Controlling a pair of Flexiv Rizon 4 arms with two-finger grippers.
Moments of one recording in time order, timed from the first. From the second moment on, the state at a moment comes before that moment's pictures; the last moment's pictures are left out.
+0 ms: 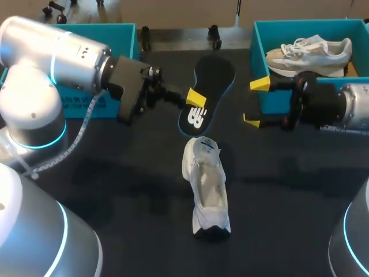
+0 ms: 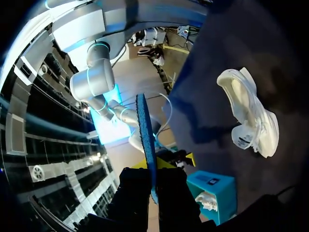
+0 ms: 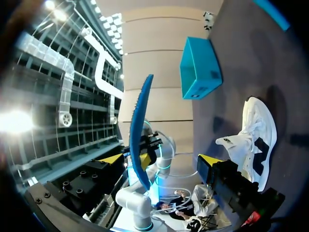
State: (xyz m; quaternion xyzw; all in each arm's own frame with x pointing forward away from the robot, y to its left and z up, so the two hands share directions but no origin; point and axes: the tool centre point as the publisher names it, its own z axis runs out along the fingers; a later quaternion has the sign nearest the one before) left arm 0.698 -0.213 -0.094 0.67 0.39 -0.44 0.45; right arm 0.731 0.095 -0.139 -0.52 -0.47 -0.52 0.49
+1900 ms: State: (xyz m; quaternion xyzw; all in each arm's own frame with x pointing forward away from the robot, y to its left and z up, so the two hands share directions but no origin) left arm 0.697 -0.215 -0.101 0.65 0.41 -0.45 0.45; right arm 0.748 0.155 -0.098 -0.56 -0.44 -0.46 0.53
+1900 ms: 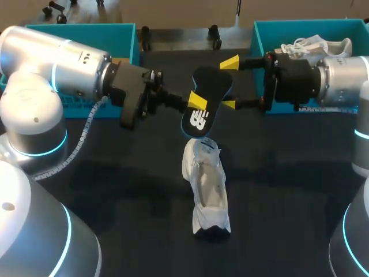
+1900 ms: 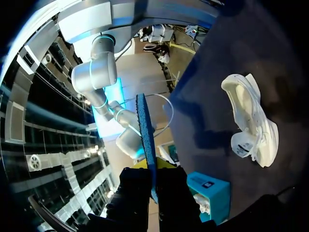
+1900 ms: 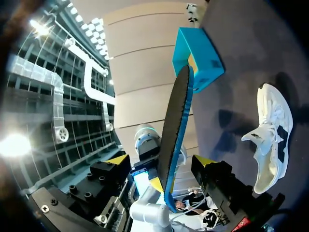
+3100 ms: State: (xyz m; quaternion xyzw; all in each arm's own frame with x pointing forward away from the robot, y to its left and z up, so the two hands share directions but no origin) left arm 0.697 -0.215 -0.101 0.65 0.41 -0.45 0.45; right arm 0.755 0.167 -0.100 -0.58 -0.43 -0.45 0.52
